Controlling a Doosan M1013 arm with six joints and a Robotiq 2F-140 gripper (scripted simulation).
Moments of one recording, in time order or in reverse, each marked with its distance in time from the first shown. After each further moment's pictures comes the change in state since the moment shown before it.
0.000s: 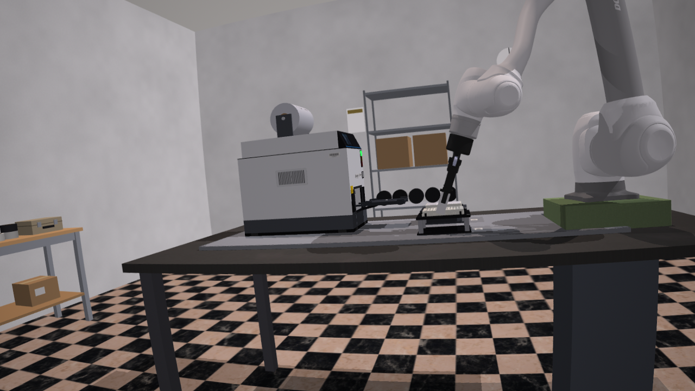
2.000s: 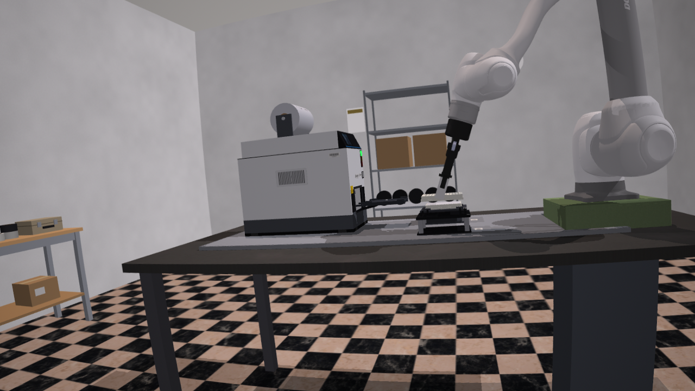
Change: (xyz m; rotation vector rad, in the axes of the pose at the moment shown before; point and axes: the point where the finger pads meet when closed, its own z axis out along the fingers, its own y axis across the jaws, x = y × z) arm -0.015 0.000 -0.042 0.000 0.001 0.000
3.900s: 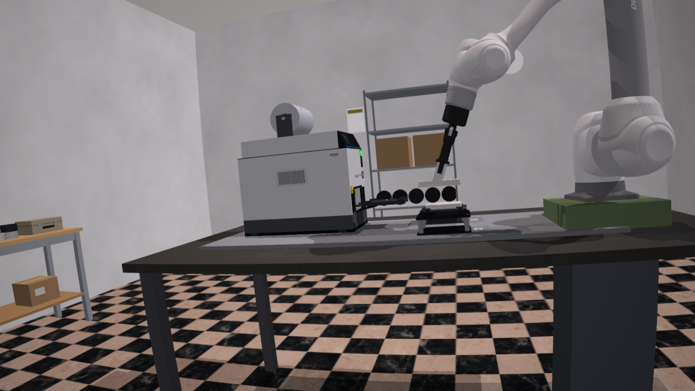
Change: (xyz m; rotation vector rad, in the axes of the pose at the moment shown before) arm -0.020 -0.004 -0.040 0.003 0.000 0.008
